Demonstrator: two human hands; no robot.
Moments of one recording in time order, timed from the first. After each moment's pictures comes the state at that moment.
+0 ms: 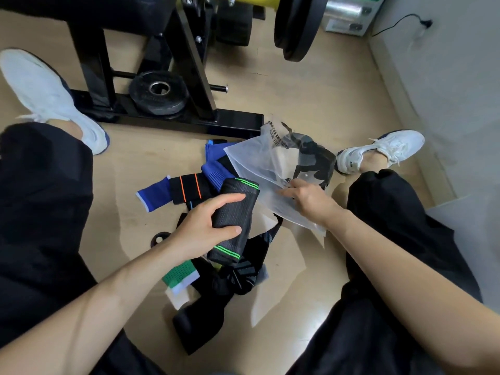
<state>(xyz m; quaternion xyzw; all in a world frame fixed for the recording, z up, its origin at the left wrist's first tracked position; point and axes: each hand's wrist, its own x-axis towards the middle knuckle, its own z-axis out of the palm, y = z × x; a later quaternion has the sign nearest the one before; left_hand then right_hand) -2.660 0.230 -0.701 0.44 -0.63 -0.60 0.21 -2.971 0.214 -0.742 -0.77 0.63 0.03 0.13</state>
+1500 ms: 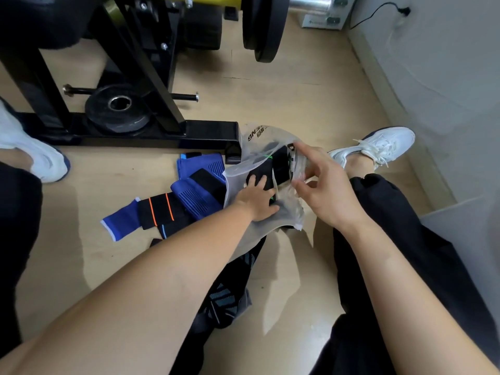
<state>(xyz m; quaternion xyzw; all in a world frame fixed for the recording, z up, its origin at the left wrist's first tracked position) -2.883 0.103 -0.818 0.38 -0.89 -0.22 -0.14 -2.993 0.217 -0.647 -0.59 0.67 -0.37 0.25</state>
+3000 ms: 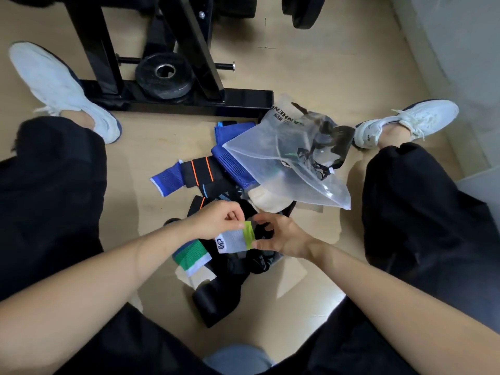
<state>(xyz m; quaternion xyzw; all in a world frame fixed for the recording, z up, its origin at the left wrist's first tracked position) -2.657 0.210 -0.781 0.41 -0.76 -0.50 0.00 -2.867 0.301 -0.758 -0.55 0.63 -0.12 0.54</state>
